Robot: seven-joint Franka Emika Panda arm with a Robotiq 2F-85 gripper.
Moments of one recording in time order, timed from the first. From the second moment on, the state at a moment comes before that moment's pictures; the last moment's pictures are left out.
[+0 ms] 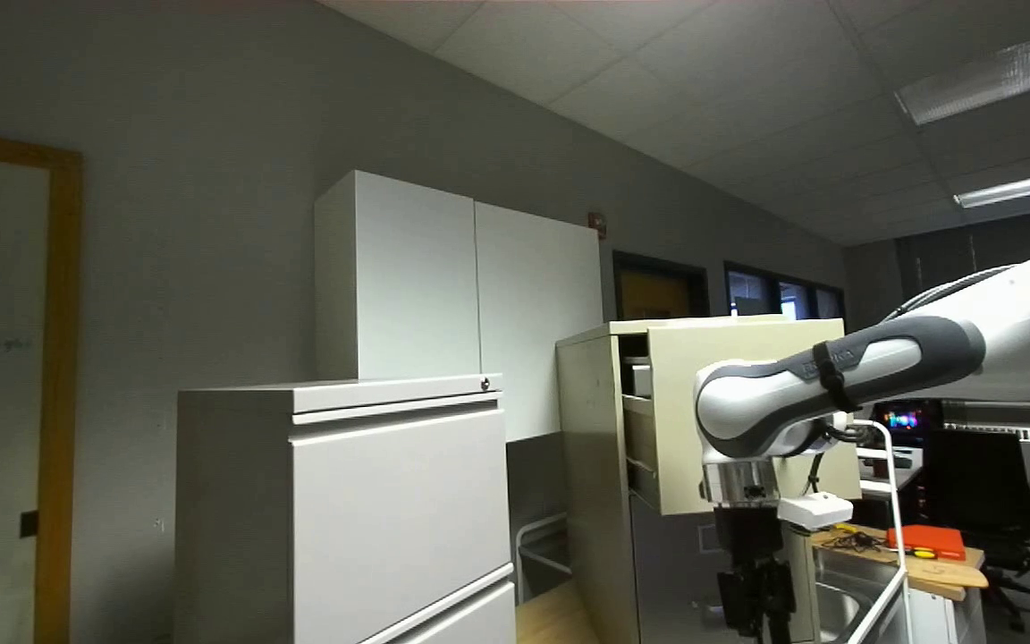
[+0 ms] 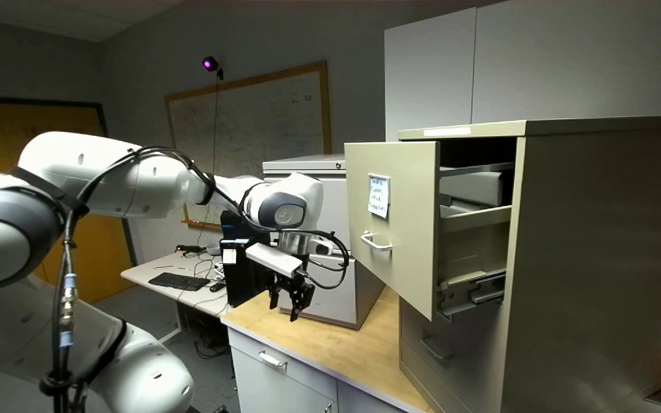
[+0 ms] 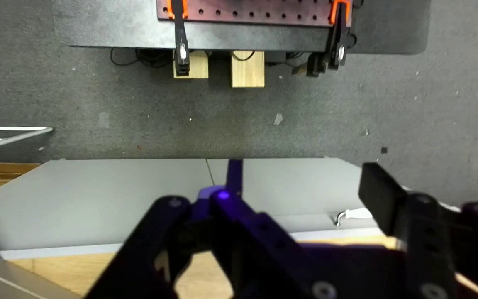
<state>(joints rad) -0.08 -0.60 -0.20 -2.51 0.01 1.71 -0.22</state>
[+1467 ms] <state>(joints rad) -0.33 -0.72 0.05 -2.39 -0.44 2.23 0.32</state>
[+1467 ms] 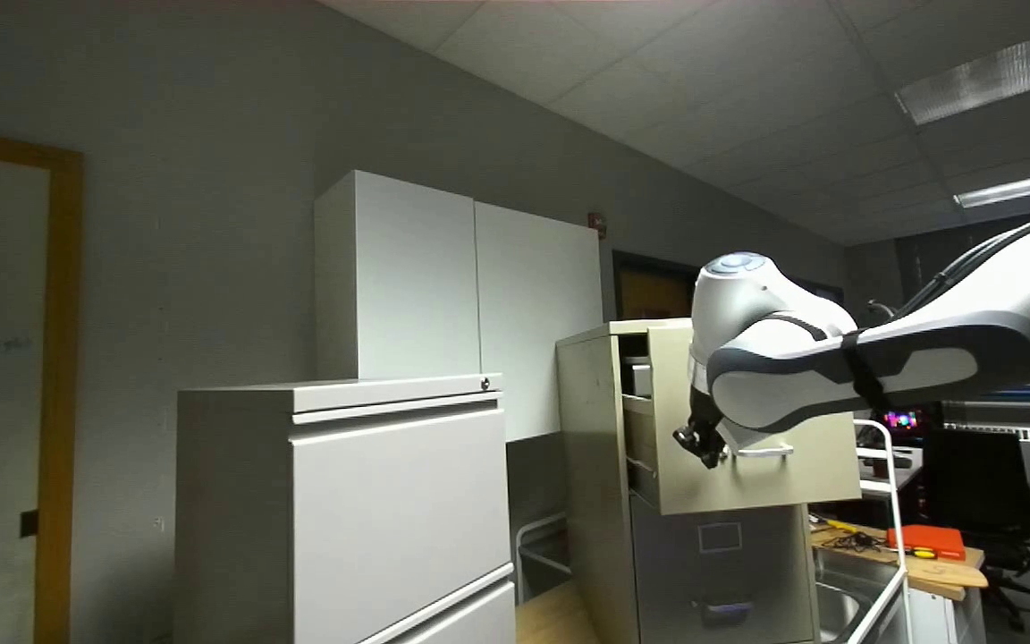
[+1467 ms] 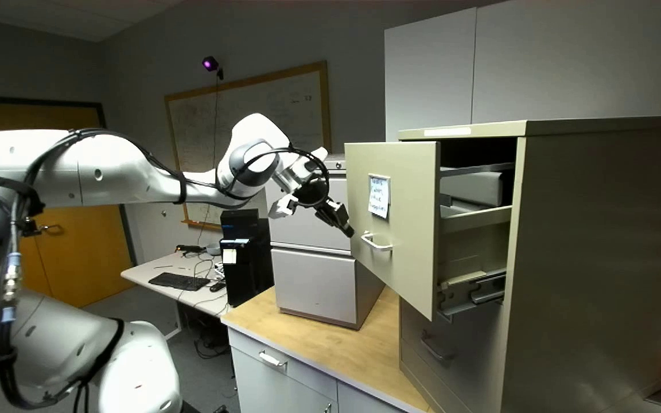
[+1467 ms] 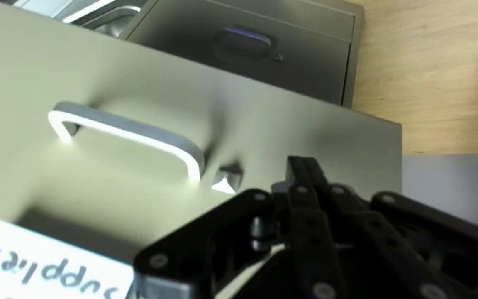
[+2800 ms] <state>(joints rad) -0.26 -0.51 -0.06 -2.13 -0.36 2.24 0.26</state>
